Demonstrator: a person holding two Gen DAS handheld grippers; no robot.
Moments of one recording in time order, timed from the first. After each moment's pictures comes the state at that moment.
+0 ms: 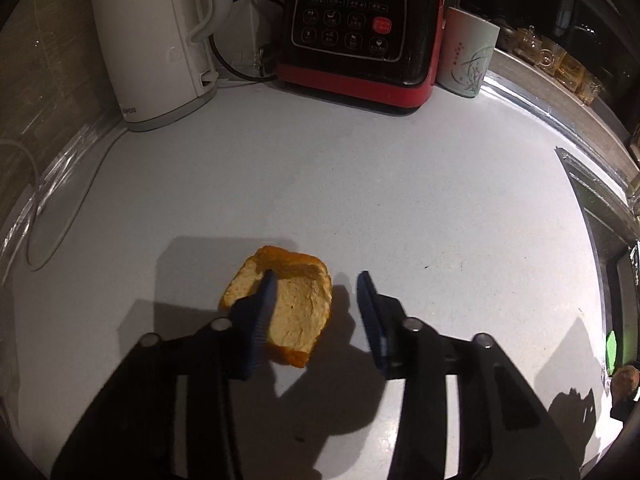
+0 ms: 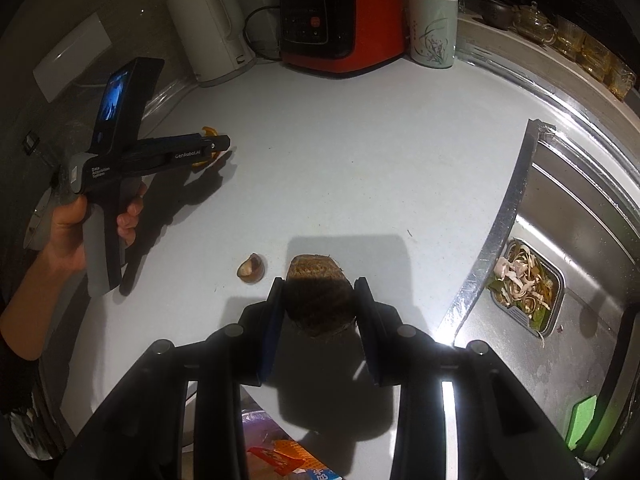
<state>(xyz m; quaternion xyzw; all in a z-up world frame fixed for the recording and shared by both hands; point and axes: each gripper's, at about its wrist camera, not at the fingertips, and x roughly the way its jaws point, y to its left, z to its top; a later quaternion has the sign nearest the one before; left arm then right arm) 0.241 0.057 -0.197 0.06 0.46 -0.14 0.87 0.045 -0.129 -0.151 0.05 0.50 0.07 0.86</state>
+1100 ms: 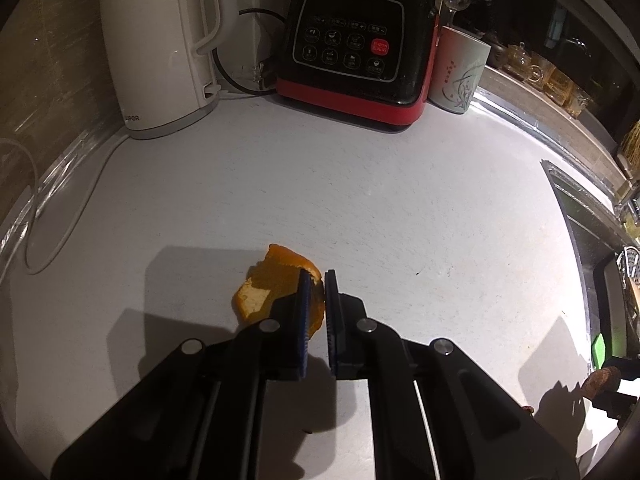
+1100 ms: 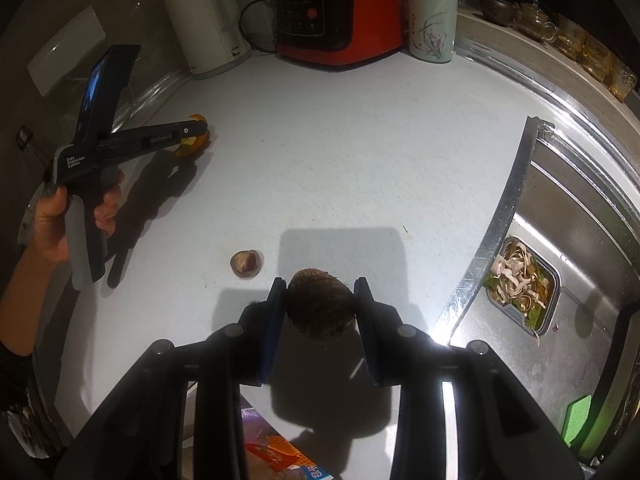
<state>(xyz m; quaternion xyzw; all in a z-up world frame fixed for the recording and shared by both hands) 0.232 0.071 -0.182 0.04 0.44 -0.16 0.88 0.049 -0.125 -0.155 0.04 0.51 0.07 0.86</state>
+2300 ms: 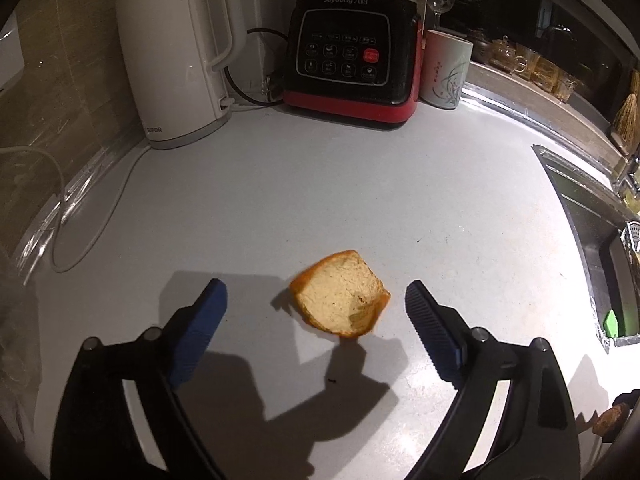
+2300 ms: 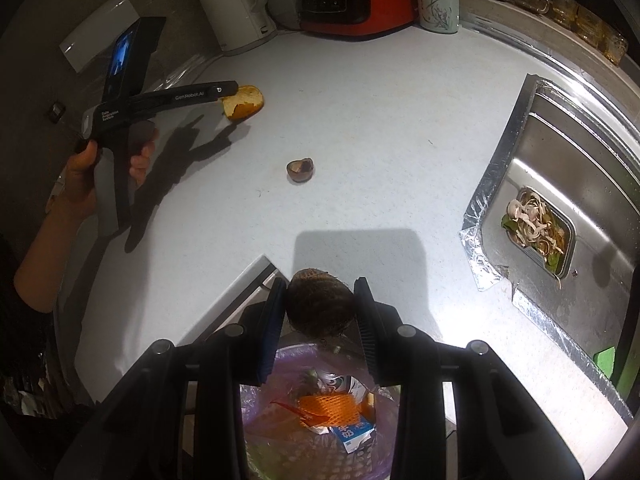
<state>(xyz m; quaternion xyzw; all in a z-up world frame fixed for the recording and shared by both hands) 0.194 0.084 -0.178 0.08 0.42 -0.16 0.89 -0.030 -0.106 -0.158 0.07 0.52 0.10 0.84</state>
